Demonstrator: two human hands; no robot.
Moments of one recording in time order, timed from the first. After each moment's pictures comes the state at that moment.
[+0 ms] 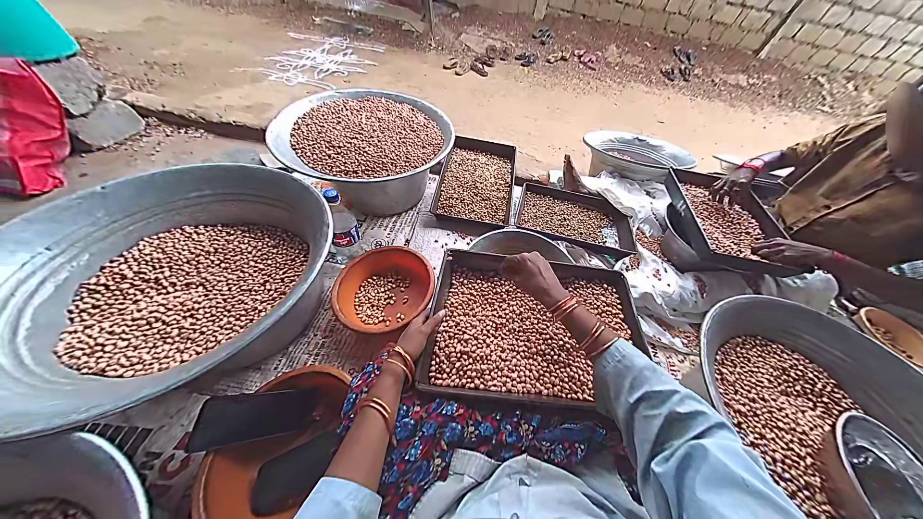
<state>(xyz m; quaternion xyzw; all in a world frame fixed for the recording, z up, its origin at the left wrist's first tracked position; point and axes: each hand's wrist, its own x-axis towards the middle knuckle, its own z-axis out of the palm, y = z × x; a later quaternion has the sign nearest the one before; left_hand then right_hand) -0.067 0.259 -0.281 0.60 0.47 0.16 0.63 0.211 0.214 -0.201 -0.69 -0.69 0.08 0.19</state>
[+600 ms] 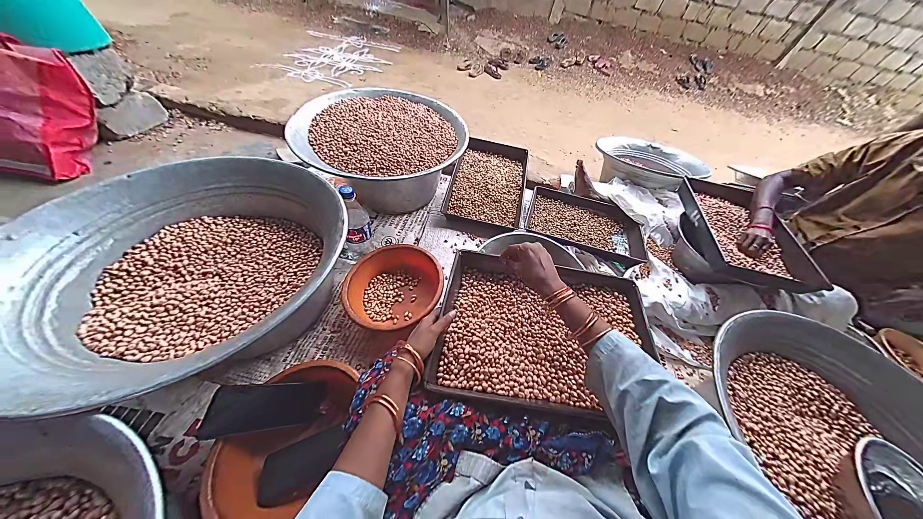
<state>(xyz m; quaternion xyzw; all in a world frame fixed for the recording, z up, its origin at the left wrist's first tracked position) -0.067 0.263 -0.286 0.61 0.45 0.16 0.63 0.199 0.239 -0.196 -0.70 -0.67 0.05 0.22</state>
